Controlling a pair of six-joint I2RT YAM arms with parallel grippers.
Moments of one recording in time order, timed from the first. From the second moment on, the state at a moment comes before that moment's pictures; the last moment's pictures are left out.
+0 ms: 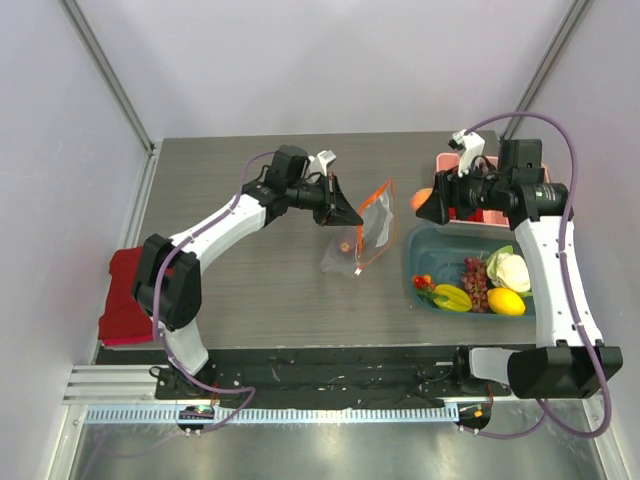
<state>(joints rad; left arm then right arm) -0.57 1.77 1.42 -0.21 0.83 -0.96 -0.03 1.26 1.43 -0.97 -0.64 -0.27</state>
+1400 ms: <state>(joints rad) -0.55 1.79 1.47 -0.21 0.88 -1.03 0.41 1.15 1.37 -0.85 -0.12 0.01</state>
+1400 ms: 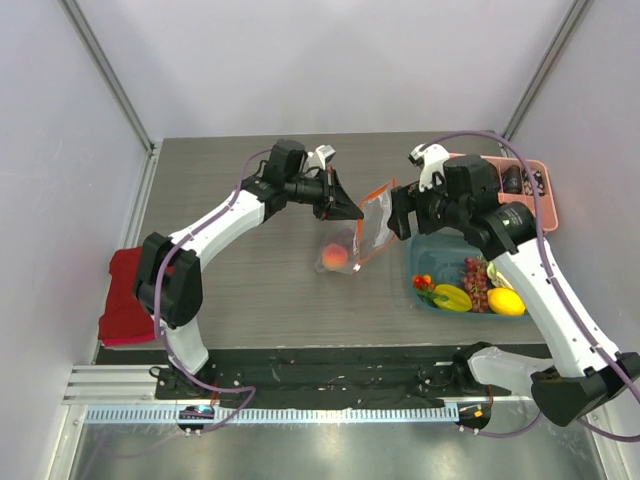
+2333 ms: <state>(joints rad) -0.56 1.63 1.81 -0.96 0.51 -0.44 0.23 1.33 1.49 -0.90 -0.67 0.21</state>
